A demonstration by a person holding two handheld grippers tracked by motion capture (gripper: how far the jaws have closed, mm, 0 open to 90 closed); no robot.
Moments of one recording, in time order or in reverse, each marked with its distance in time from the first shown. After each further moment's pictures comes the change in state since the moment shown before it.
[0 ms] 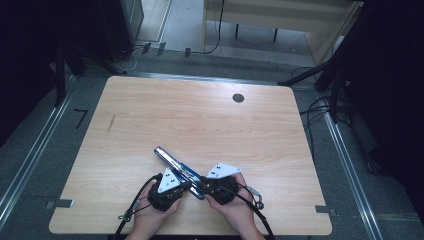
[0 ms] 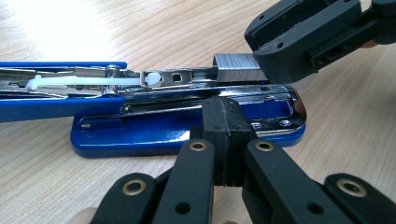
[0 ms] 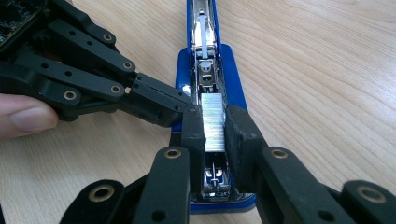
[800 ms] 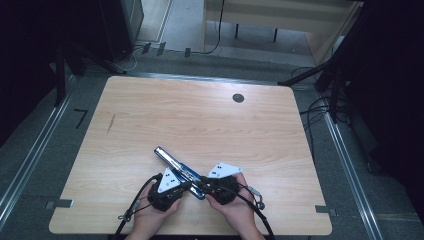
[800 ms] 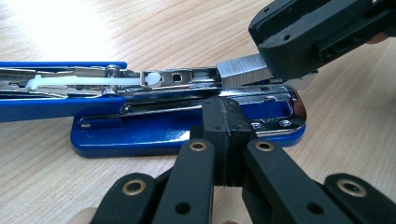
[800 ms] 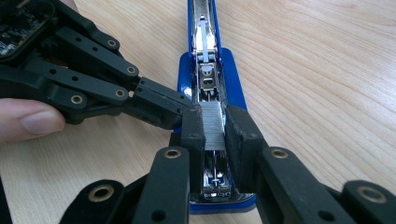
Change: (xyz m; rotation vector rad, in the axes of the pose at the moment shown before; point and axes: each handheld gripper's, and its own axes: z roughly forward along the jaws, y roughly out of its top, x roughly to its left) left arm 0.000 0.000 0.000 0.000 0.000 0.000; right arm 0.000 0.001 -0.003 -0.011 0.007 0.011
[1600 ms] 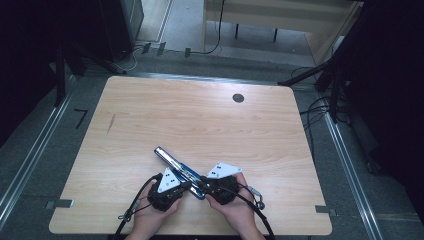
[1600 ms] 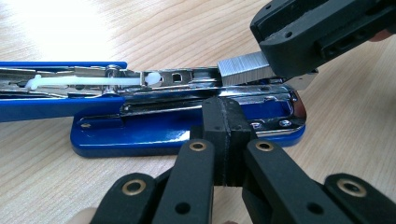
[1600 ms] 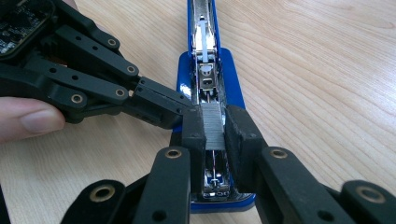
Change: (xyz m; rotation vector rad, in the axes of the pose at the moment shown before) left arm 0.000 0.000 0.000 0.000 -0.001 -0.001; right arm 0.001 0.001 -0.001 0.004 -0.010 -0.014
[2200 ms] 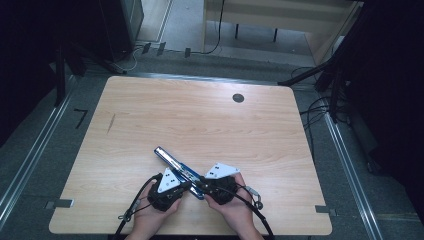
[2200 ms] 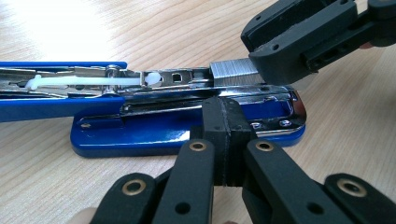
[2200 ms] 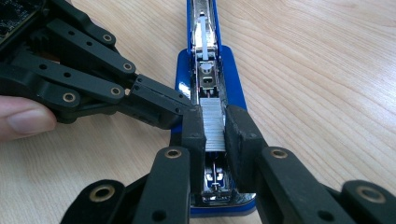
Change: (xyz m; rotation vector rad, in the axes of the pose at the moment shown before) left arm 0.000 0.000 0.000 0.001 0.001 0.001; right arm 0.001 -0.001 0.005 0.009 -0.010 -0.008
